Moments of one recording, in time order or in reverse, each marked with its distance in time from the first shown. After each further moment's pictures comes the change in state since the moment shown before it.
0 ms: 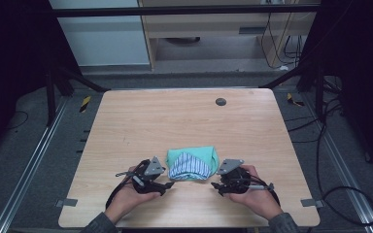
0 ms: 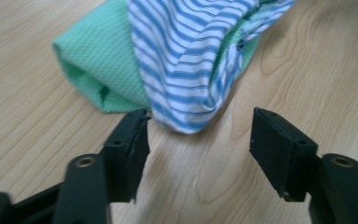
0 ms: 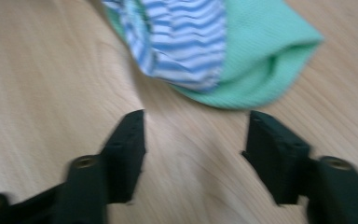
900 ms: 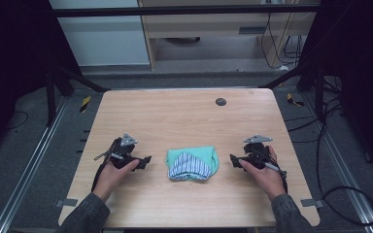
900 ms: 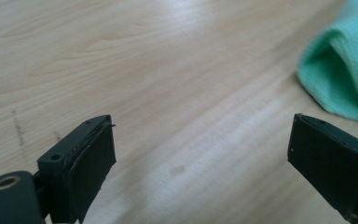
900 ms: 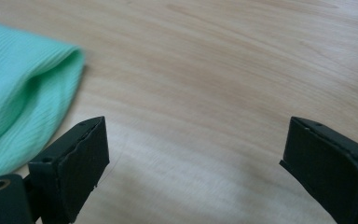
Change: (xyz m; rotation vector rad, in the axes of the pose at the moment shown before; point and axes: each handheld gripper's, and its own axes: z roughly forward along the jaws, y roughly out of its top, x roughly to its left) left arm 0.105 -0.024 -0.006 -0.029 0.241 -0.286; right arm -0.097 -0.024 0.015 -0.066 -0.277 0.491
